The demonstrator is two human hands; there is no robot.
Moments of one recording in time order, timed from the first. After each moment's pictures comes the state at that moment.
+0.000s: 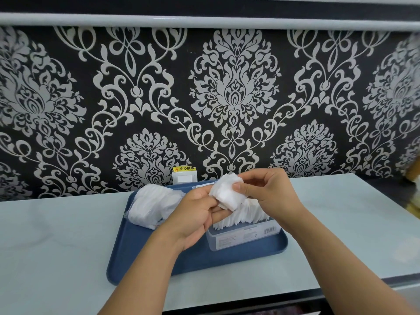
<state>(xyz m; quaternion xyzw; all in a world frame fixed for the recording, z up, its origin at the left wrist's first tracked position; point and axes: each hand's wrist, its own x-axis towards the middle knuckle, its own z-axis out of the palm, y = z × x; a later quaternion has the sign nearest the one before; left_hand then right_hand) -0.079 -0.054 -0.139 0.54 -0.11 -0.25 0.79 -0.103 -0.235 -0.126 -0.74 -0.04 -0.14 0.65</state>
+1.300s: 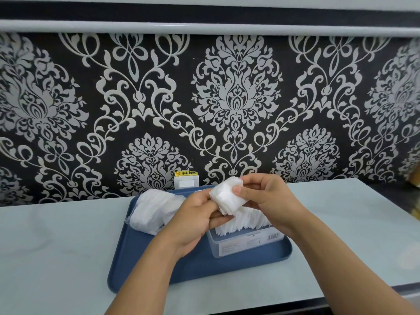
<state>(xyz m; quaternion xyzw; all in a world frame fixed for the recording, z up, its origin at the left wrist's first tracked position) -0.081 -0.049 -0.137 0.62 -0.14 -0.21 0.74 -0.098 -0.228 -0.124 -0.70 -0.02 -0.05 0.71</state>
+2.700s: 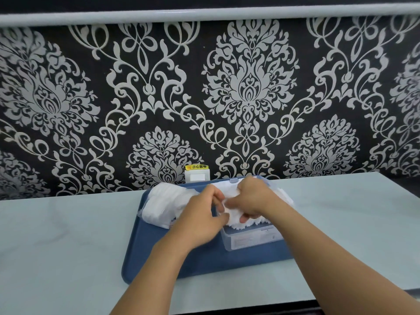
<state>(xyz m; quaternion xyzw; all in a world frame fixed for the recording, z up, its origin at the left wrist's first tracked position) -0.061 -0.029 -0.169 0.89 -0.19 -0.02 0.41 -0.049 -0.186 -0.139 -0.92 0.11 0.08 0.38</state>
